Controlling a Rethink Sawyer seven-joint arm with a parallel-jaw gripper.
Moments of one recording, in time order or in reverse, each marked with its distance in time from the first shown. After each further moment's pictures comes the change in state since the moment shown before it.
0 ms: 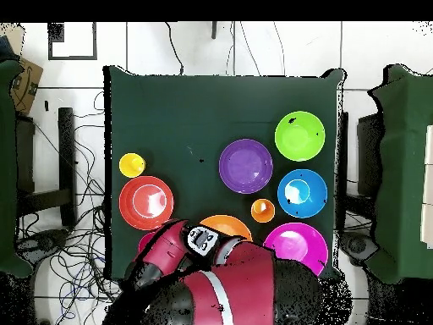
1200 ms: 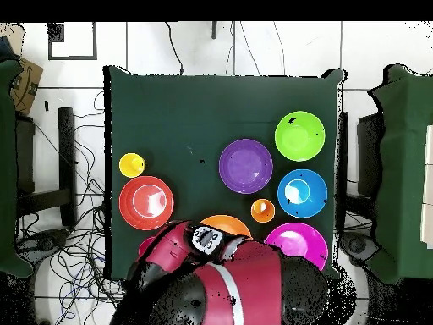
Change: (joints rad) arm -0.014 0.016 0.007 0.006 0.000 0.000 0.000
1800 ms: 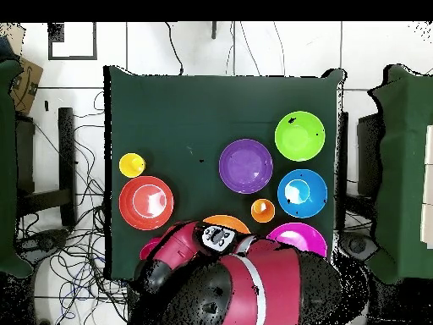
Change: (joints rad) arm -0.058 0.047 0.007 0.000 0.000 0.000 0.000
